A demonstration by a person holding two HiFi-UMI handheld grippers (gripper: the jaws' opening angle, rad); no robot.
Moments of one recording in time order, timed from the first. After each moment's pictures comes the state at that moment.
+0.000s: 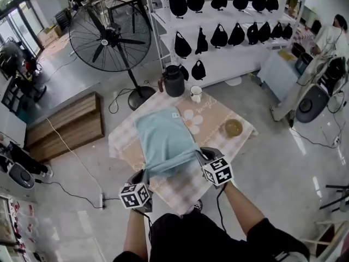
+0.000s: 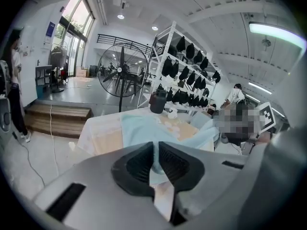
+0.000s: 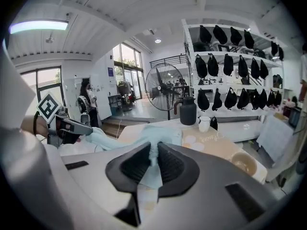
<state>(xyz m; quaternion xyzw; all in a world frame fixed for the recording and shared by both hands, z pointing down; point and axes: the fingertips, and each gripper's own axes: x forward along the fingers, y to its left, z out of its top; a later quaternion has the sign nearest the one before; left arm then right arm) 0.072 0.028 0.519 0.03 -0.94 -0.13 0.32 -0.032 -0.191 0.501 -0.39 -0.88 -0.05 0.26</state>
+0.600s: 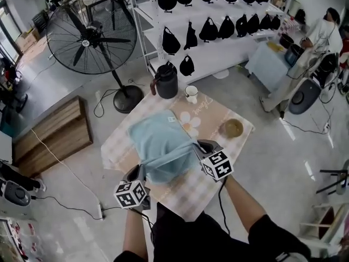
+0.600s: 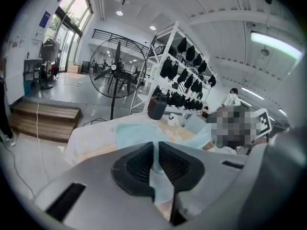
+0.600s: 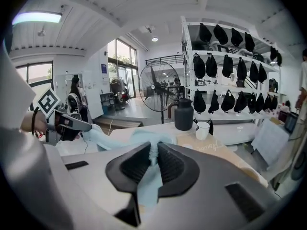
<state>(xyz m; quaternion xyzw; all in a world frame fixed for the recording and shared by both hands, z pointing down) -0.024 0.081 0.517 0.08 -0.93 -0.15 0.31 -0.109 -0.145 0.500 -0.35 -0.89 -0.06 0.27</state>
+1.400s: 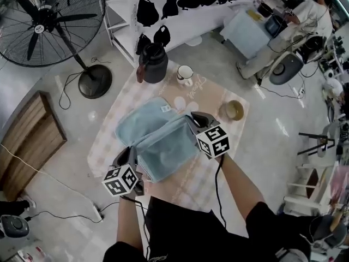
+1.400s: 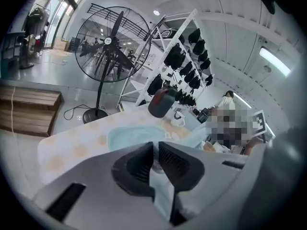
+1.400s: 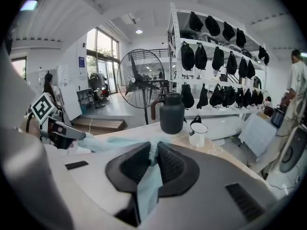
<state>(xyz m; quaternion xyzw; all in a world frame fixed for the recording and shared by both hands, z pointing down) -0.182 0.146 0.587 0.17 -0.89 -0.21 0.37 -0.251 -0.086 0.538 -0.25 -0.92 -0.06 0.31</state>
